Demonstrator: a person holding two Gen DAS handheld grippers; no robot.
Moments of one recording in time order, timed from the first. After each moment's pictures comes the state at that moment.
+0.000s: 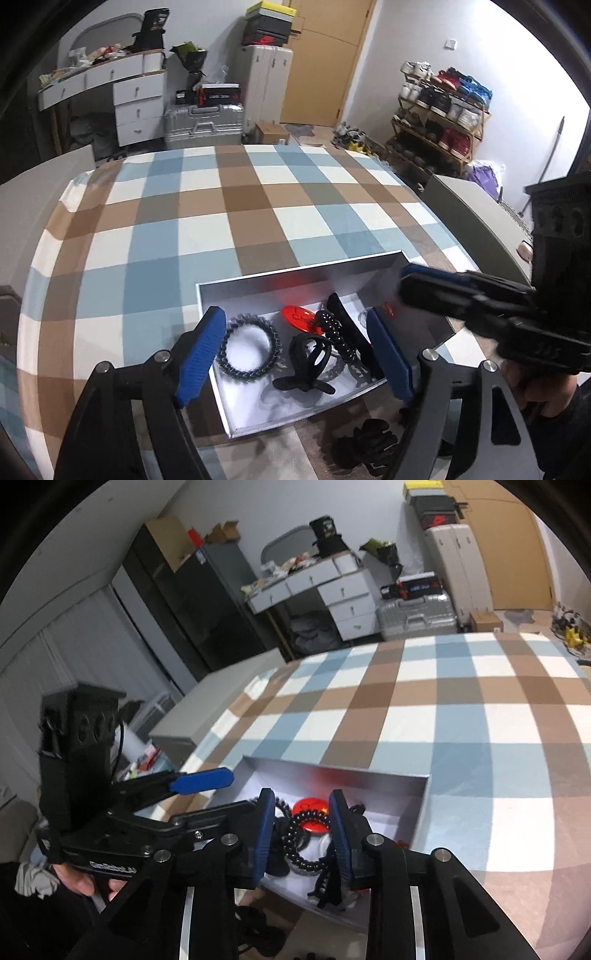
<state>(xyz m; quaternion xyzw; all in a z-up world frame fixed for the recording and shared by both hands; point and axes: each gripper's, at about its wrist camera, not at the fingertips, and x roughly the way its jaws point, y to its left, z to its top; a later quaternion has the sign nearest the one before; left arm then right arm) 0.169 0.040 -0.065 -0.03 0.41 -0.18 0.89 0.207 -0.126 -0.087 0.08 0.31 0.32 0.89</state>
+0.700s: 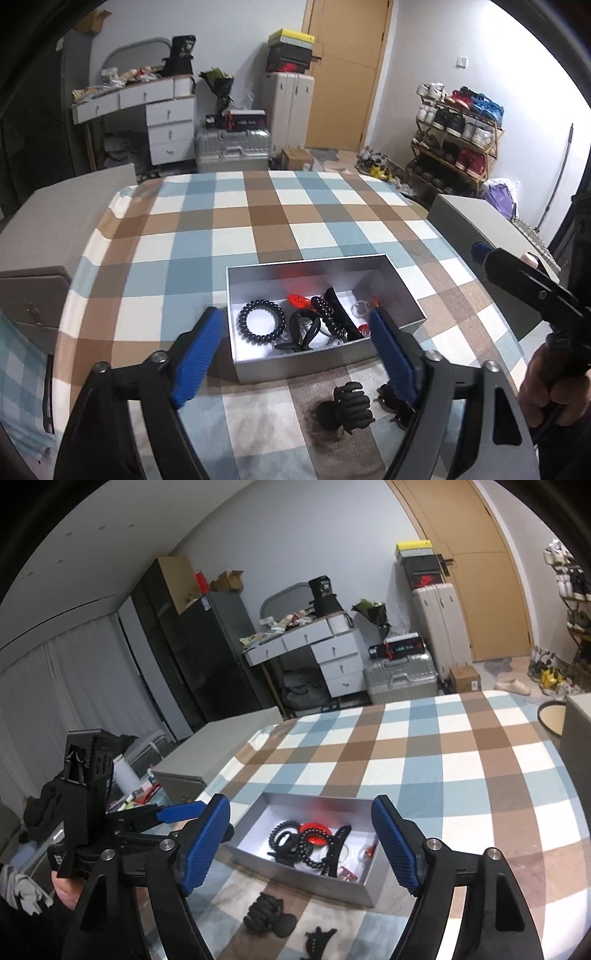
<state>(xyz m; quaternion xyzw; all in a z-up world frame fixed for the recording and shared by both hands) 0.118 0.038 -0.042 -0.02 0.36 -0.11 0.93 0.135 -0.151 -0.044 0.08 0.21 0.29 0.93</state>
